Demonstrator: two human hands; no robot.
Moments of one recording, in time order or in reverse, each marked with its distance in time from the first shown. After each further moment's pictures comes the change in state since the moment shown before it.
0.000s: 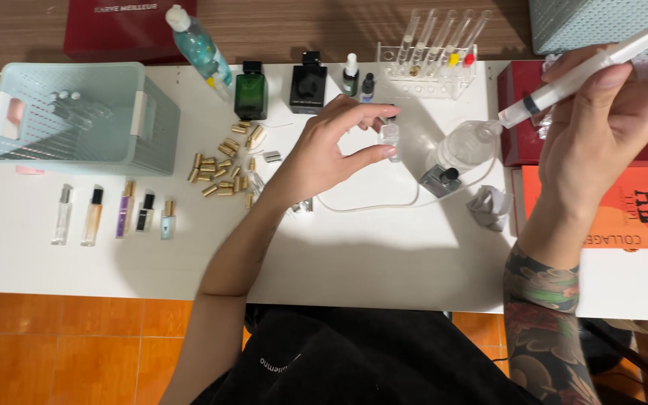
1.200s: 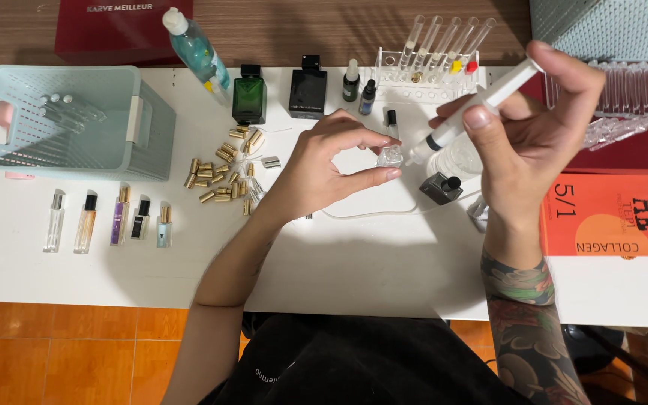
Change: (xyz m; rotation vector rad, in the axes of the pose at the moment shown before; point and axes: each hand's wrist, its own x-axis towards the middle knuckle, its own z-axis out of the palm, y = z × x) left_hand -0.004 0.017 -0.010 -0.053 0.020 0.000; right_hand -0.008 -0.015 0.073 -0.080 -0.015 0.141
